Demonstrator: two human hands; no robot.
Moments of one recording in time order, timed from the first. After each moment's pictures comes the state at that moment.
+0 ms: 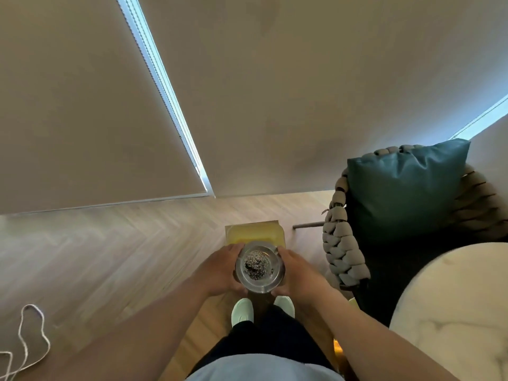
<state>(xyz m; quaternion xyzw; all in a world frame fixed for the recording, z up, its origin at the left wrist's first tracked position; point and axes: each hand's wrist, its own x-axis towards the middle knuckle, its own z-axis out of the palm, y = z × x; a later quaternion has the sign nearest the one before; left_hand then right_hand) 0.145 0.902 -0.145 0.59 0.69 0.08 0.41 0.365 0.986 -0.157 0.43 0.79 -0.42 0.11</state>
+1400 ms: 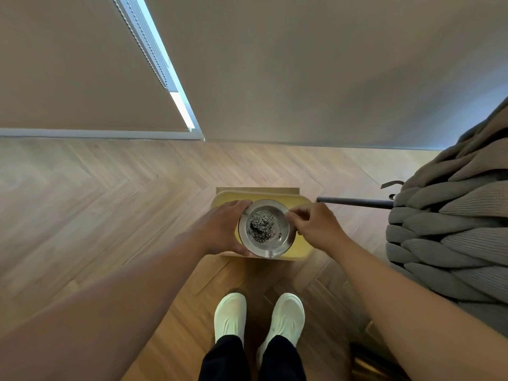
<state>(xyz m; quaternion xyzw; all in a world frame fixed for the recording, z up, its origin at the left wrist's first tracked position) 0.112 1.009 -0.466 0.60 0.68 0.06 0.42 0.324 1.114 -0.466 0.54 0.69 -0.48 0.01</state>
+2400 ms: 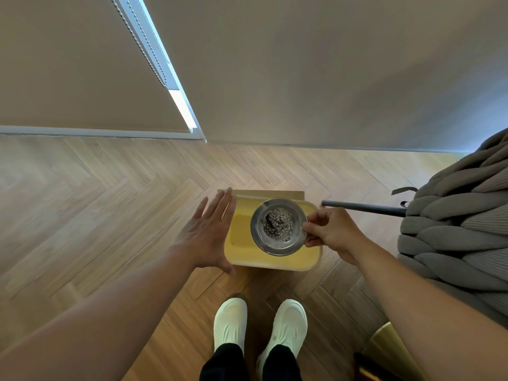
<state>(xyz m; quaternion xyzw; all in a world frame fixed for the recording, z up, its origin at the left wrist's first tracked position) 0.090 0.991 -0.511 0.68 0.69 -0.11 0.24 0.342 1.141 -0.488 0.57 0.53 -0.63 0.01</state>
